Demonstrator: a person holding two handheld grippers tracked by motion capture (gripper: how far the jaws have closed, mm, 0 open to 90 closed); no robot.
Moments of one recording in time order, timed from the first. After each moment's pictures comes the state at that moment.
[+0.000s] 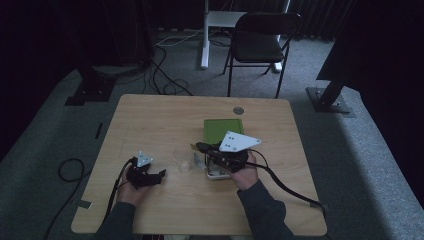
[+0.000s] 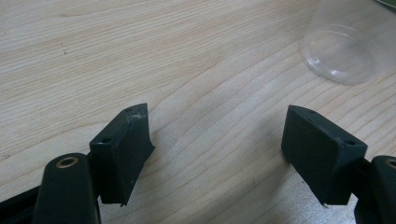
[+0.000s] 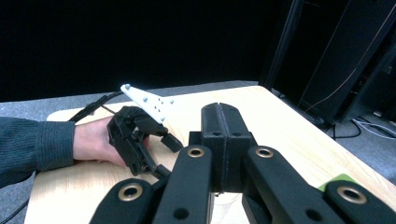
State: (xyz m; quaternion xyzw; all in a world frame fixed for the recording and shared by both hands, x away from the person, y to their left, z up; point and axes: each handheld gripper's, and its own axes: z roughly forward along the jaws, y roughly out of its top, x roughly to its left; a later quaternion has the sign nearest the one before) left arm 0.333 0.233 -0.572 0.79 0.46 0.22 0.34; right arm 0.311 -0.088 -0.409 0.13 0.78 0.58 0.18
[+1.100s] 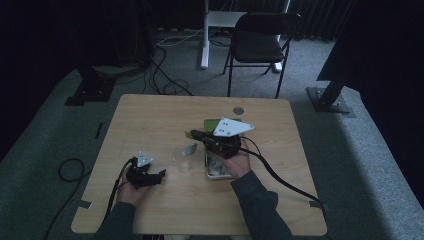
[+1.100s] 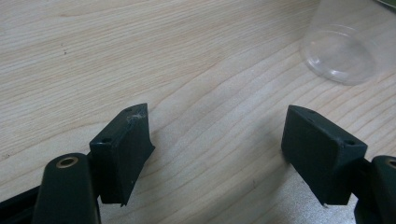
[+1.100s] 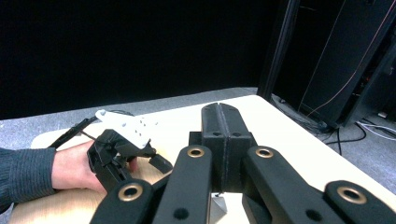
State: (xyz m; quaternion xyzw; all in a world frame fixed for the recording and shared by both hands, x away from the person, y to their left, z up) left arm 0.333 0.233 -0.572 0.79 0.46 0.22 0.34; right arm 0.344 -0.073 -0.401 0.14 0.77 0.60 0.17
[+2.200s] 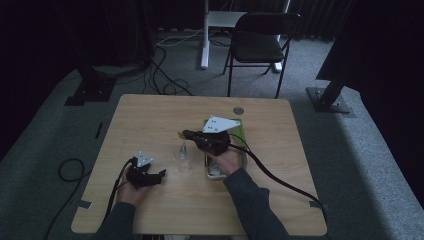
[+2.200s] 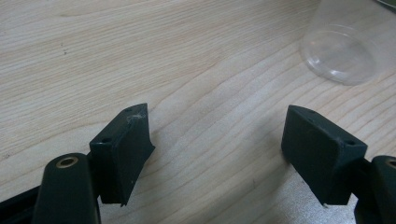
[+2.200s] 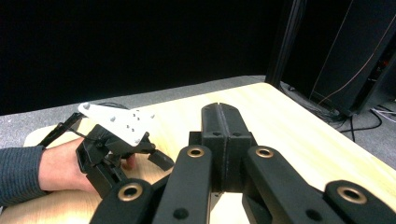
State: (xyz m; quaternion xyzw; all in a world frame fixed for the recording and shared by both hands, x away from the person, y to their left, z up) left arm 0.333 0.233 -0.572 0.79 0.46 0.22 0.34; right arm 0.365 -0.048 -0.419 0.15 0.79 0.58 0.15
